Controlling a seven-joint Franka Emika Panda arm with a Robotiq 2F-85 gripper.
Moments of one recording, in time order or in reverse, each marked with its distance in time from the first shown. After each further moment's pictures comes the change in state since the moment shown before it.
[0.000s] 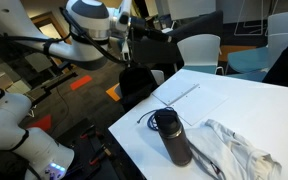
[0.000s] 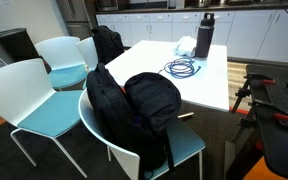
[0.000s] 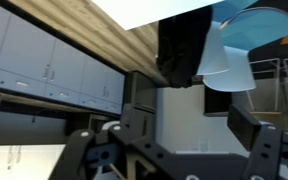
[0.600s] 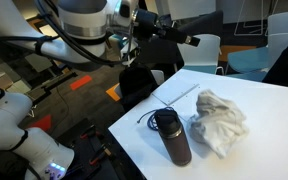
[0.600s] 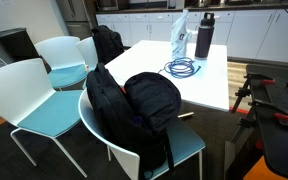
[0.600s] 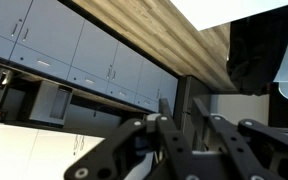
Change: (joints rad) arm -0.051 0.007 -0.060 0.047 0.054 -0.188 -0.096
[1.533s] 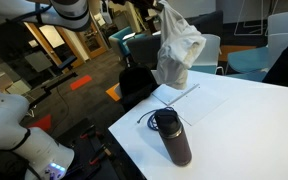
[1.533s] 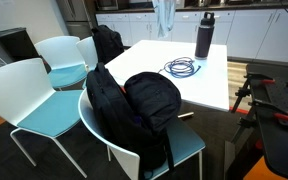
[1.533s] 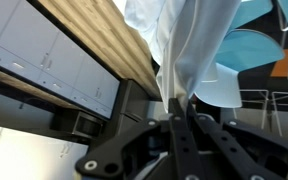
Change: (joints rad) arm 0.167 -0.183 0.121 -0.037 0.818 -0.170 -0.868
